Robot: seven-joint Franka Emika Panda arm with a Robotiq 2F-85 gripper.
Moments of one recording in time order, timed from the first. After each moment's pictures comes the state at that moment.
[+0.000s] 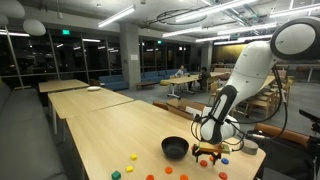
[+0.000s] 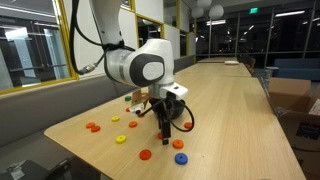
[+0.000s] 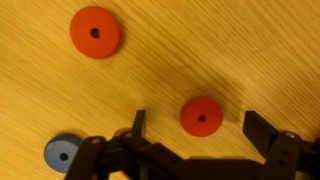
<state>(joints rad) 0.03 0.38 -0.11 -2.51 0.24 2.92 0.63</state>
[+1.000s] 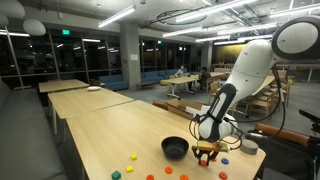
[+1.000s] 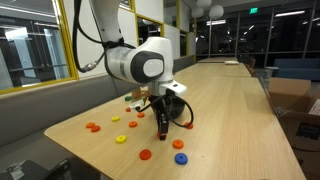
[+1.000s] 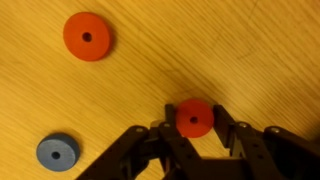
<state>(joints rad) 0.04 0.37 -0.11 -2.49 0.24 2.87 0.63</state>
